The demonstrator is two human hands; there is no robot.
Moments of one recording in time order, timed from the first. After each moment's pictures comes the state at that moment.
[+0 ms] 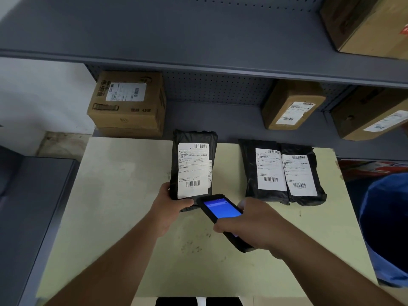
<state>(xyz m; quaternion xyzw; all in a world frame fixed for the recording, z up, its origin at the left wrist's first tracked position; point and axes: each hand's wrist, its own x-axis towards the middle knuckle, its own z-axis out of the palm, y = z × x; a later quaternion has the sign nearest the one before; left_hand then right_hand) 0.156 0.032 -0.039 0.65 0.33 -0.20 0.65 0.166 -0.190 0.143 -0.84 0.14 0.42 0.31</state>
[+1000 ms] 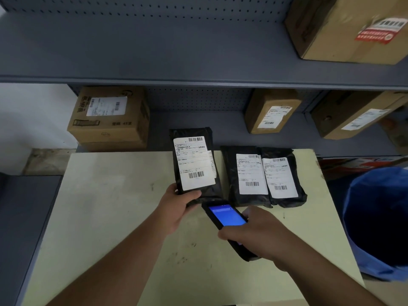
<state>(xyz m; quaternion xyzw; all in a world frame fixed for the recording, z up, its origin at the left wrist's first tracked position) 0.199 -0.041 0.005 0.52 0.35 -0.18 0.76 0.165 -0.246 0.151 -0.82 0.20 0.41 0.36</state>
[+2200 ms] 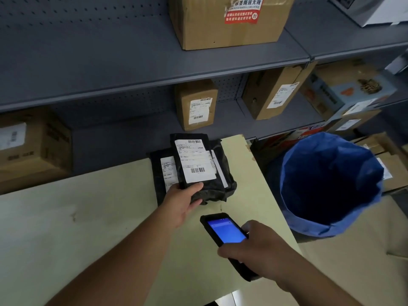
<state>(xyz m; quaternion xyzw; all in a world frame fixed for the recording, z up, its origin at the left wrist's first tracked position) 0.254 -0.267 0.000 0.53 0.32 -0.28 0.73 0.129 -0.435 0.139 -0.78 0.30 0.37 0.40</state>
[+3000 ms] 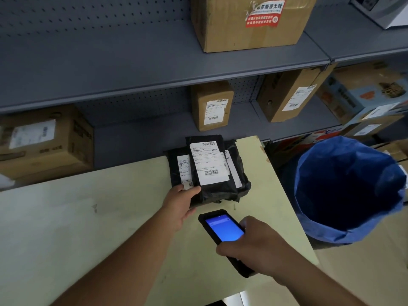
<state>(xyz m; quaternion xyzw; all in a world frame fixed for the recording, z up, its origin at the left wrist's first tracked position) 0.240 -0.224 0.001 0.60 0.35 -0.26 0.67 0.133 -0.404 0.133 -0.81 0.25 0.38 0.37</state>
